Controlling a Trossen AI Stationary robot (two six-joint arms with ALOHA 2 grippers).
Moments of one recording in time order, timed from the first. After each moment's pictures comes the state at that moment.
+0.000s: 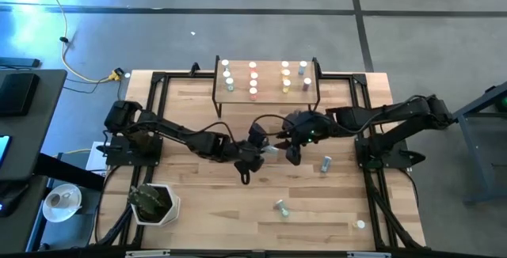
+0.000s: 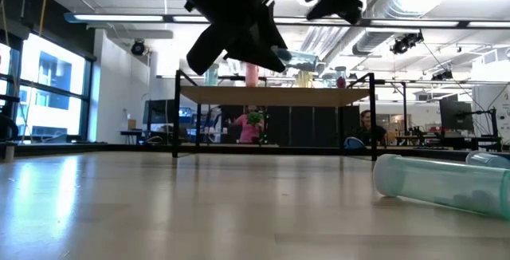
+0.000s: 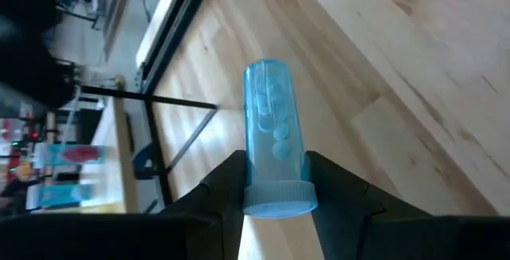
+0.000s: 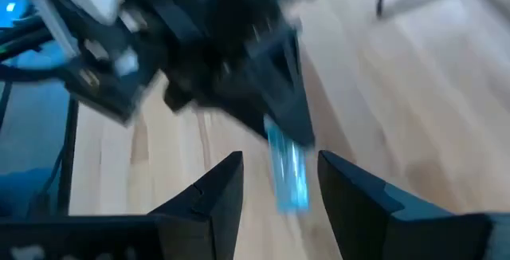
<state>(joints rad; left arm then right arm) -0.08 1.75 1.16 -0.10 -0.48 0.82 0.10 1.34 1.13 -0.49 0.07 0.38</state>
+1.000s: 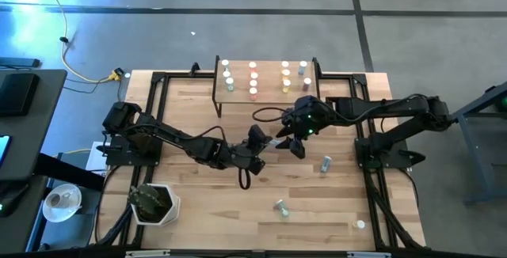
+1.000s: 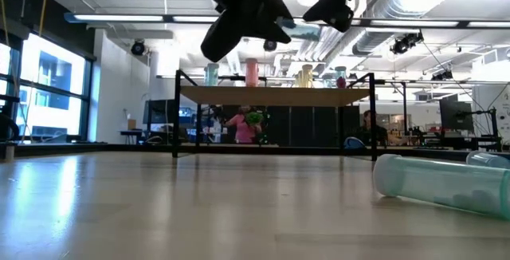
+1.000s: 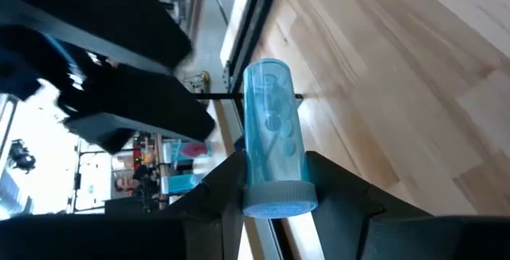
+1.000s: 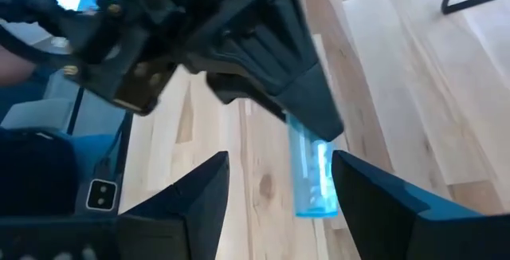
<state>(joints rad) -0.15 1.74 1.16 0.07 -0.74 1.09 -0.04 1.34 1.13 -0.48 -0.25 0.29</state>
